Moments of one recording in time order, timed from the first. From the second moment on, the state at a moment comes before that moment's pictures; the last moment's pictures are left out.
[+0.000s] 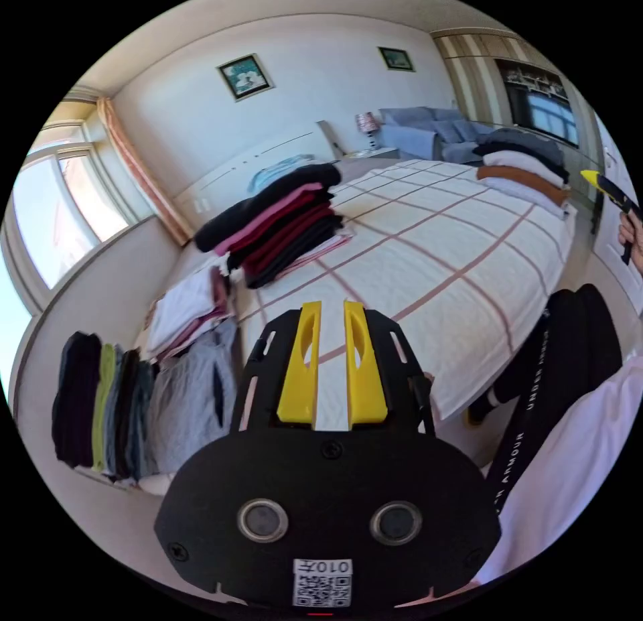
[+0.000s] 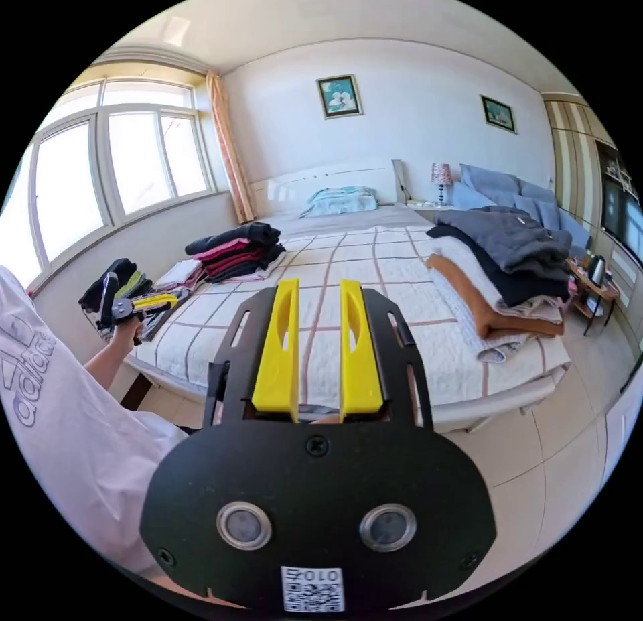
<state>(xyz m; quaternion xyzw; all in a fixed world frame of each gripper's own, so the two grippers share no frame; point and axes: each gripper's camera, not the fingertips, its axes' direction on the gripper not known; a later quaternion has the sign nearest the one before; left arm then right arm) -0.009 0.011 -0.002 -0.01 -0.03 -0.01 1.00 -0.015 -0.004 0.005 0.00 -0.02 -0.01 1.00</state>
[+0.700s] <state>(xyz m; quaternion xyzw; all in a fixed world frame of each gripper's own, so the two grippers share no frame) -0.119 0.181 -0.008 -0.03 0.01 -0.11 0.99 -0.153 0.011 0.030 -0.07 -0.12 -0.06 0.99</state>
